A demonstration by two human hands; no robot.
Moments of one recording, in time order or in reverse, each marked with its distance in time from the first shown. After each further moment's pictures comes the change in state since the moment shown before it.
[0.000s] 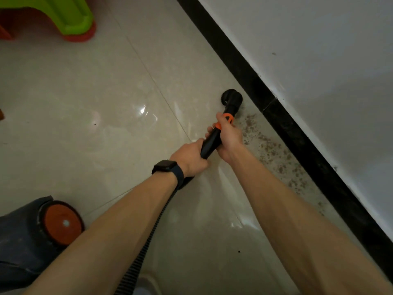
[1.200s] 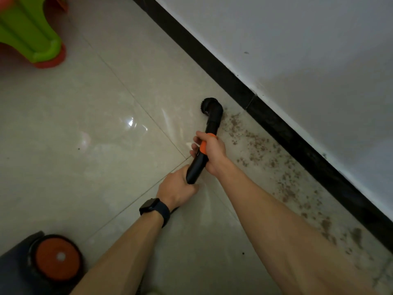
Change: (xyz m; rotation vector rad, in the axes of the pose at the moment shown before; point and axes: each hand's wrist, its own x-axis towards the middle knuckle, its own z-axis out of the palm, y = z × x) left_hand -0.015 -0.029 0.035 -0.045 -0.014 -0.043; right_hand 0.001 0.017 -0.009 0.075 -0.028 0.093
